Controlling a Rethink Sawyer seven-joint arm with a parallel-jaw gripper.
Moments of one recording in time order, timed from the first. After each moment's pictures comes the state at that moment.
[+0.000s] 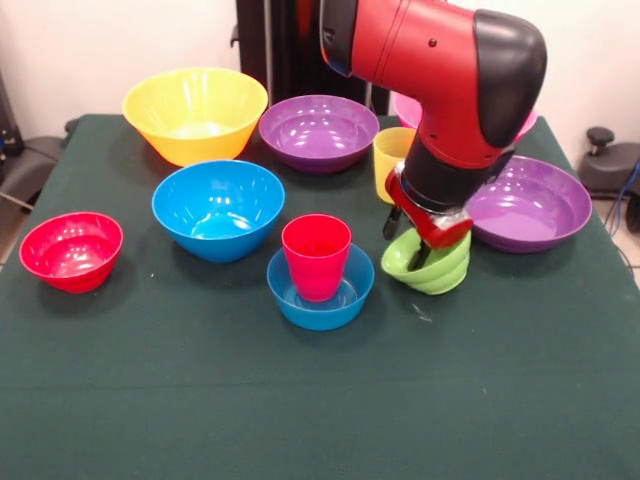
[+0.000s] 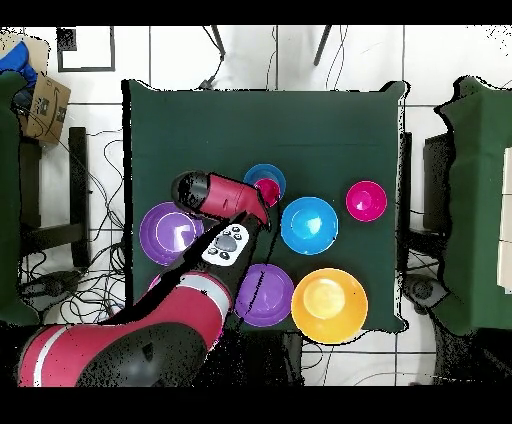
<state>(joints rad) 0.20 -0.17 -0.42 1.39 0.44 0.62 2.50</state>
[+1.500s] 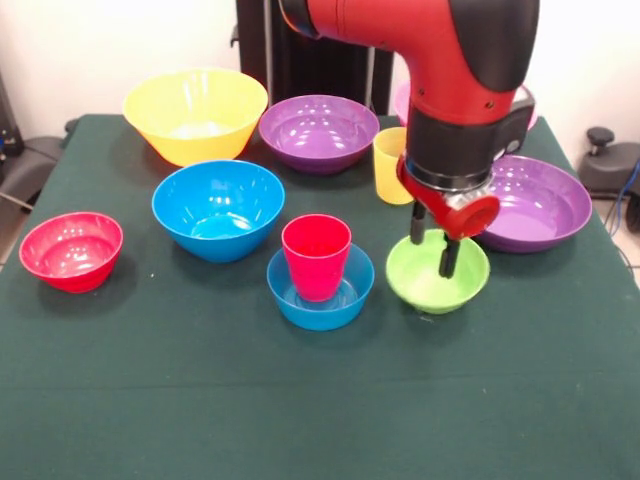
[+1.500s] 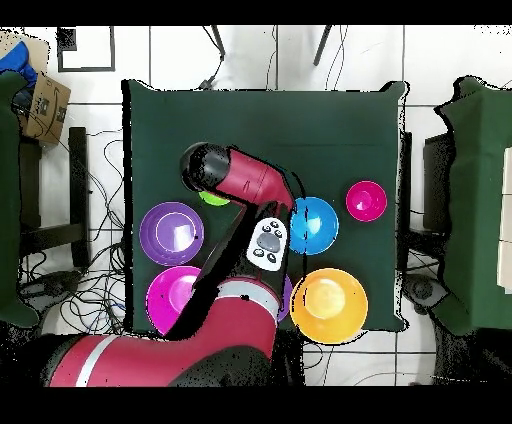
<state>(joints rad) 0.06 -0.36 -0.26 1.40 0.44 0.62 2.50</state>
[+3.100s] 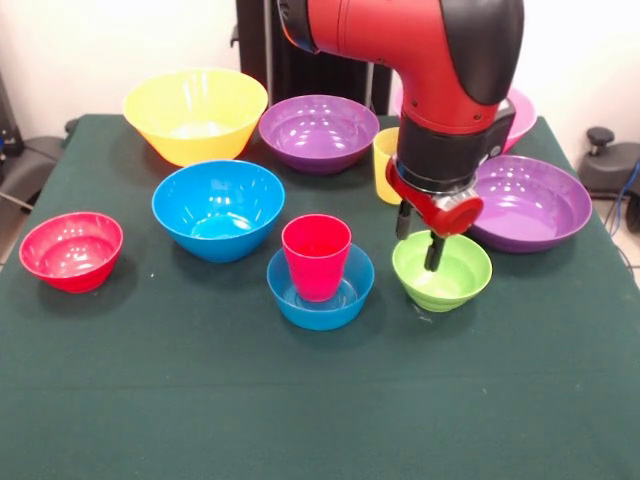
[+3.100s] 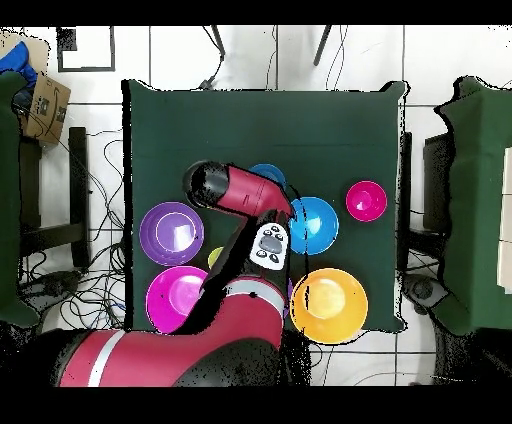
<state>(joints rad) 0.04 -0.35 -0.21 1.47 0.33 0.56 2.50</state>
